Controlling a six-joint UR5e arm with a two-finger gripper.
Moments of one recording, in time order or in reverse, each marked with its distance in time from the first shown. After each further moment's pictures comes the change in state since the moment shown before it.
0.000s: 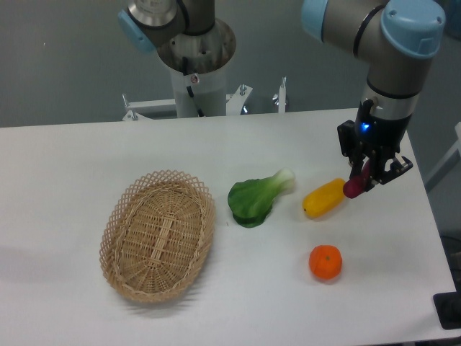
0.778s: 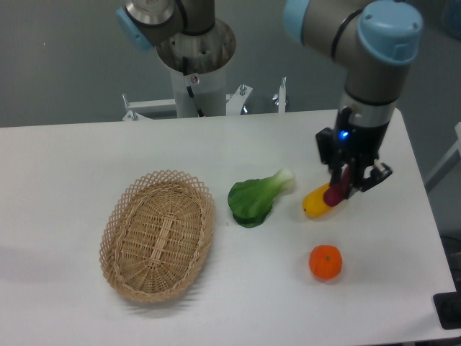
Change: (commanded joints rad) arm -0.158 -0.008 -0.014 0.046 -0.005 -0.334
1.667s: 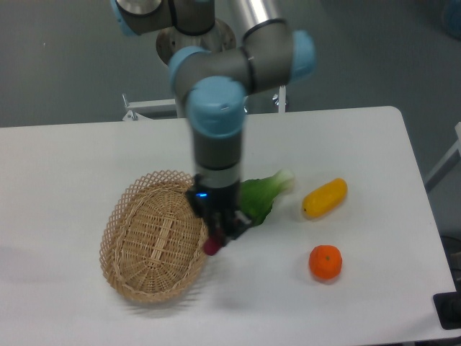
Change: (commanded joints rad) arm -0.407 -0.009 -0.314 0.356 0.186 -0.414
